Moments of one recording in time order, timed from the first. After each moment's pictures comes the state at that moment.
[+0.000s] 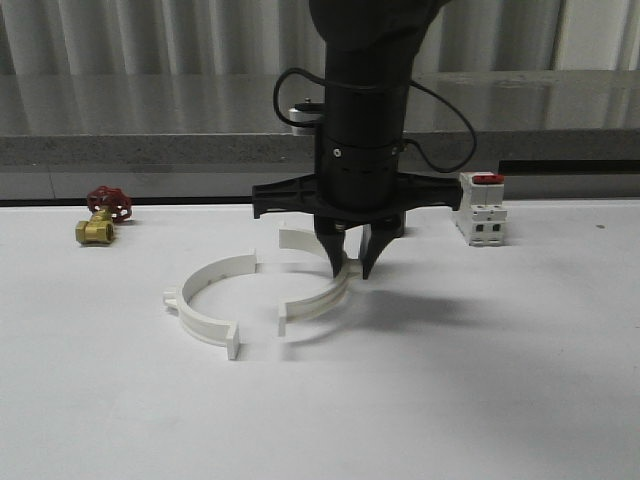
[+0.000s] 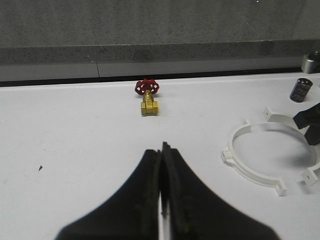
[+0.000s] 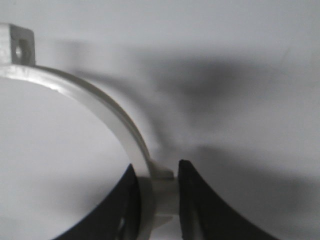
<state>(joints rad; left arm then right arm) -0.06 0.41 -0.49 -0.20 0.52 0.19 0.64 2.12 -1.63 -0.22 0.85 0.72</state>
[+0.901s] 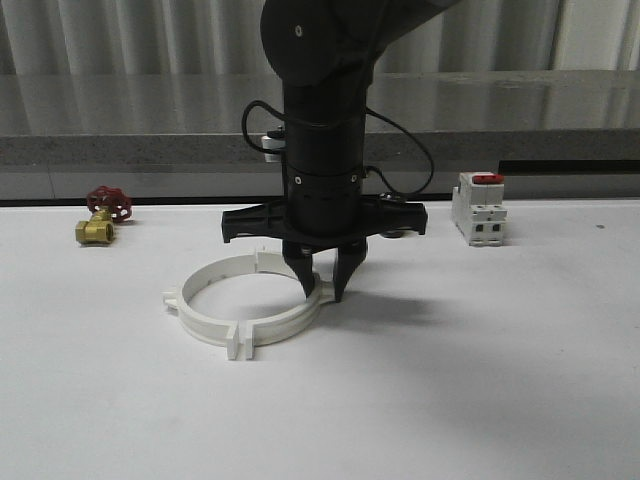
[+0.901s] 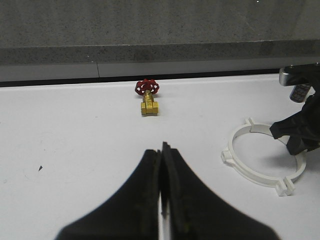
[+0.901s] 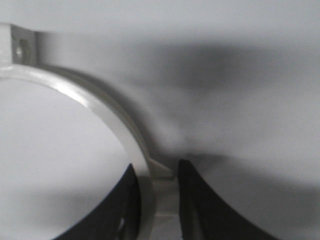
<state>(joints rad) -0.06 0.41 -0.49 -0.20 0.52 0.19 0.68 2.22 -1.74 -0.22 0.90 0.78</state>
